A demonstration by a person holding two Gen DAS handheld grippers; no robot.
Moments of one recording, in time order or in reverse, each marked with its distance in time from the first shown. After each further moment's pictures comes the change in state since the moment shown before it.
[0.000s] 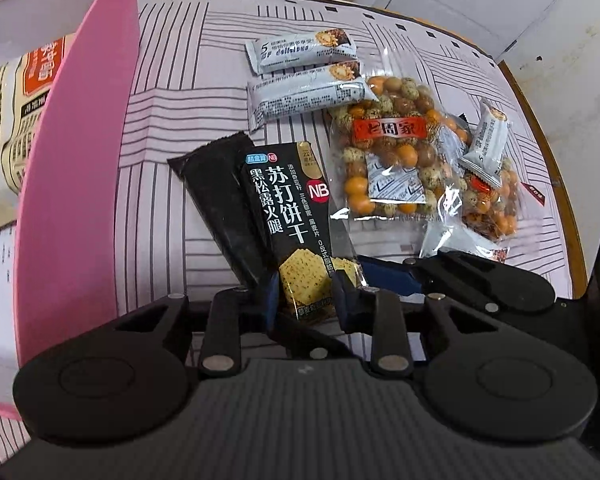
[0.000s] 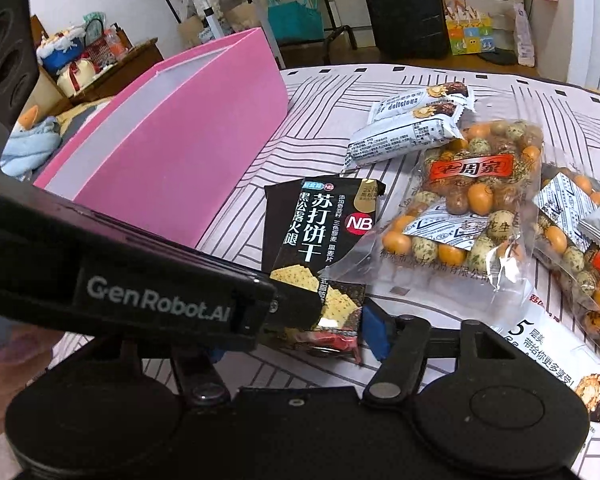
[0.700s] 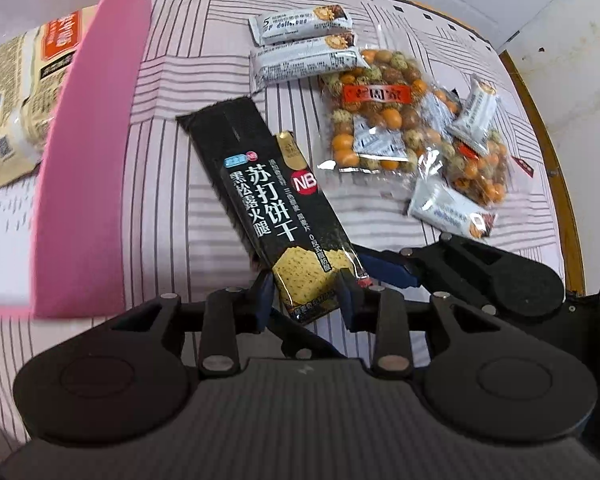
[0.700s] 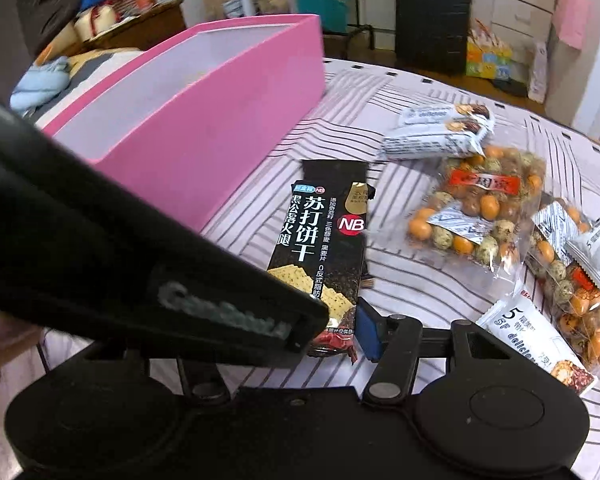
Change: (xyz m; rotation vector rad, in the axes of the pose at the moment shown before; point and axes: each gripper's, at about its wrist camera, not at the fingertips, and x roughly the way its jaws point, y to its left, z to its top) left arm -0.024 -0.006 -0.025 -0.013 0.048 0.010; right arm -0.022 0.050 -0.020 -0.172 0.054 -0.081
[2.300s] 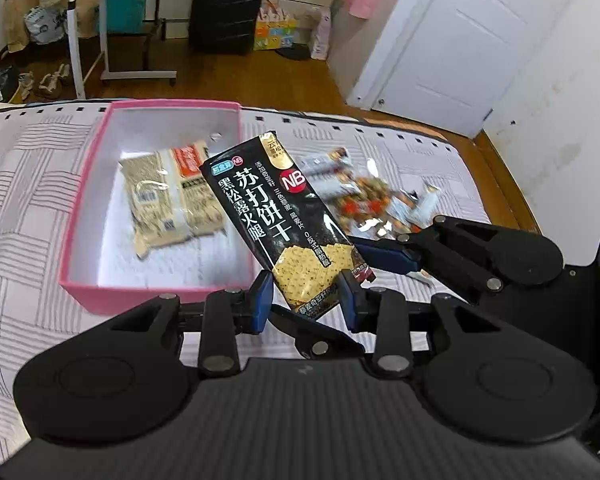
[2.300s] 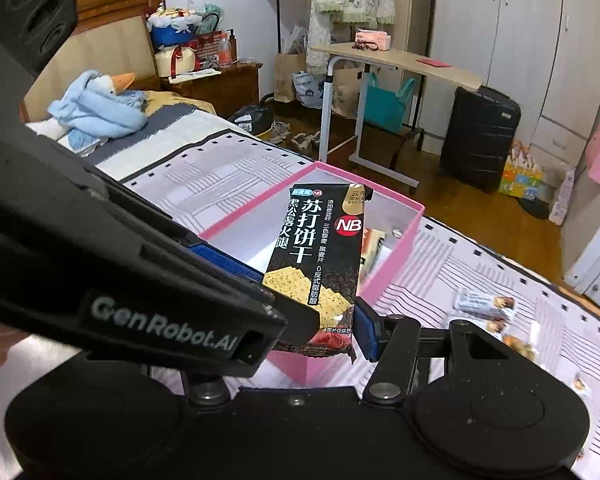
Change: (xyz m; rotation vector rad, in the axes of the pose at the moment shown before) left arm -0.227 0.040 -0.036 0.034 -0.298 0.003; right arm -0.112 0.122 0.085 -0.201 -0.185 0.015
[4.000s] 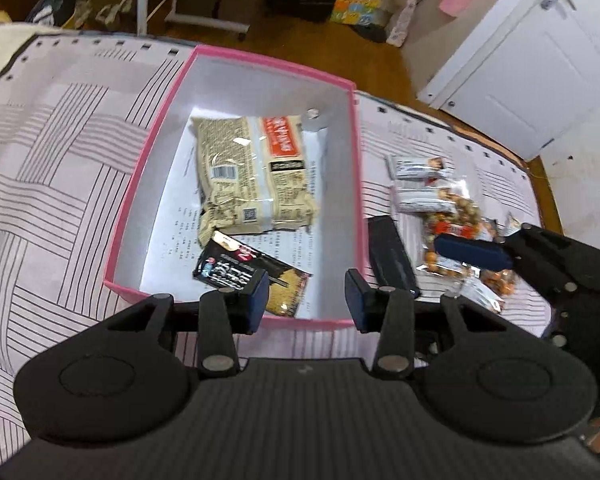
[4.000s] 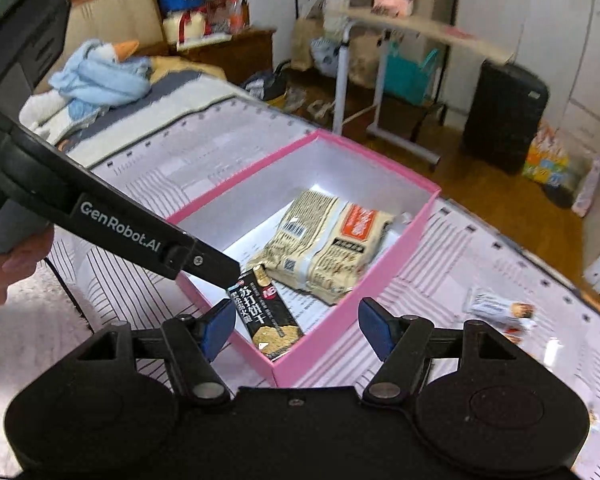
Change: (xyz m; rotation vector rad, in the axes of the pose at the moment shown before) left arm 0.050 0.089 0.022 -0.206 0.083 0.089; right arm 0.030 -0.038 0.009 -0.049 0.080 0.053
